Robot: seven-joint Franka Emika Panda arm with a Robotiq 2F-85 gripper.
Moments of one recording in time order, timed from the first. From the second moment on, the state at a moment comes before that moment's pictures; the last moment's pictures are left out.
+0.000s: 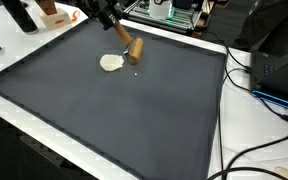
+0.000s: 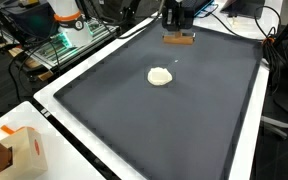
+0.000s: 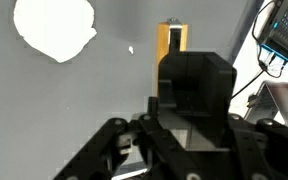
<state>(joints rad) -0.12 0.20 0.00 -1.95 0.62 1.99 -0.75</state>
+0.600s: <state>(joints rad) -0.12 0.24 0.00 -1.96 0.62 1.99 -0.70</state>
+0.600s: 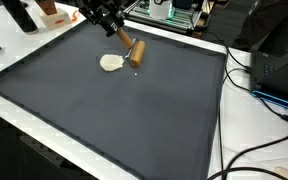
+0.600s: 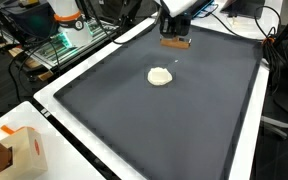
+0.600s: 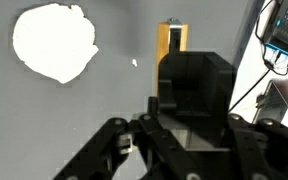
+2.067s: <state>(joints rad) -0.12 0.27 -0.02 -2.00 0.57 2.08 -0.57</state>
